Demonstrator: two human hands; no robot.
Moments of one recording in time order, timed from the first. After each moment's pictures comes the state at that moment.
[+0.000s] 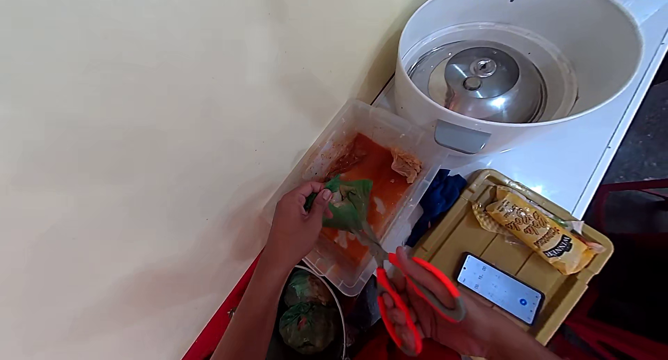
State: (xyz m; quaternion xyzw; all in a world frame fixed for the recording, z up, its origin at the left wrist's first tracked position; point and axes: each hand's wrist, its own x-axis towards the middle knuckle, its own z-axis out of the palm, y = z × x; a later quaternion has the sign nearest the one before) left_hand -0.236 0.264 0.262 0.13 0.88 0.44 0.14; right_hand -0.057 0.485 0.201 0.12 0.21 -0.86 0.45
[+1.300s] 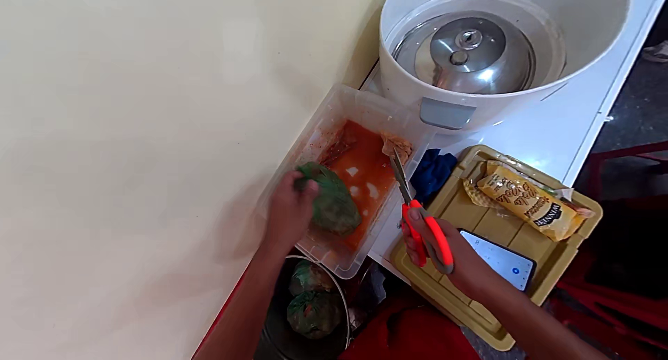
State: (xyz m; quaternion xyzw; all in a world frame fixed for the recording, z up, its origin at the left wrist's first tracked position) left_hand -0.239 0.257 0.227 0.12 0.91 0.38 0.13; right_hand -0.061 0.508 0.193 0.23 0.51 -0.81 0.16
